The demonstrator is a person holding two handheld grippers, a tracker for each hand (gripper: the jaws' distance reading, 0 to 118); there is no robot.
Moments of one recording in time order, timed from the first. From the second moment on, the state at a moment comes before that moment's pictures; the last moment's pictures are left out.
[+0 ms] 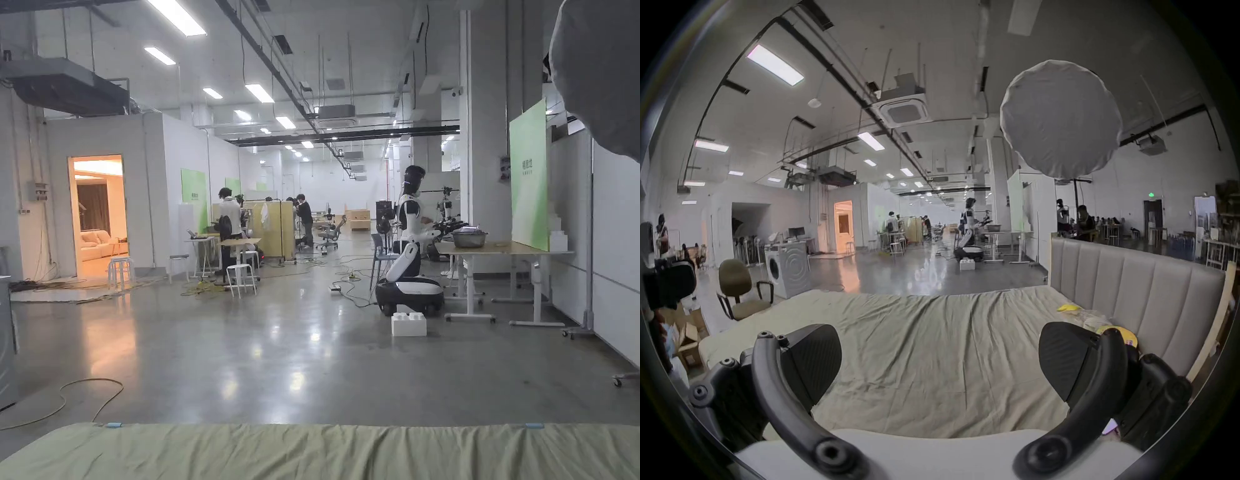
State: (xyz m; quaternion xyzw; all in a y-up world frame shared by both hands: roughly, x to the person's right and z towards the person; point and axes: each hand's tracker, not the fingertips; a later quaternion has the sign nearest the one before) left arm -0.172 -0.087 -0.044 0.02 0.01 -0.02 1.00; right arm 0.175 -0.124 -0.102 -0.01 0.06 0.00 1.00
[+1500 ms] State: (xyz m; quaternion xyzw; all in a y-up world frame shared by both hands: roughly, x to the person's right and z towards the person) left arm -0.174 -0.135 -0.087 -0.06 0.02 -0.02 1.00; right arm 0.174 -0.165 -0.134 -0.10 0.11 -0.04 0.99
